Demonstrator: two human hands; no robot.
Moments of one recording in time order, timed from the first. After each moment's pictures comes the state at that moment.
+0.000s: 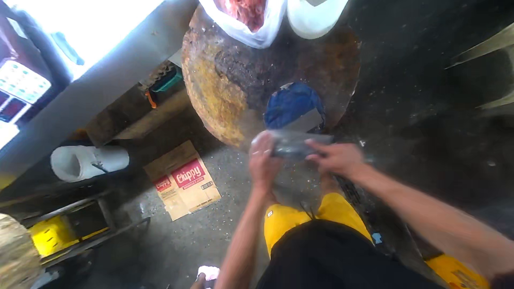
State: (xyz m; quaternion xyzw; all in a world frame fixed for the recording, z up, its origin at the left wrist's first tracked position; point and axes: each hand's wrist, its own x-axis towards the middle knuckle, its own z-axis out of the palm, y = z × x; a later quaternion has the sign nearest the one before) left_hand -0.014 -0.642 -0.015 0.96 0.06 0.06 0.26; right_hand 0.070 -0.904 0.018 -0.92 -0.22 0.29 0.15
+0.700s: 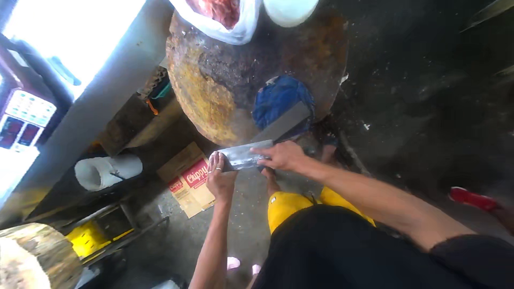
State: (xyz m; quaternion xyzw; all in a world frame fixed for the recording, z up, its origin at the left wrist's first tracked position) left_hand -0.072 -0.536 0.015 0.97 0.19 0.04 0.15; right_hand 0.062 -0.779 0.017 -0.82 -0.33 0.39 0.25
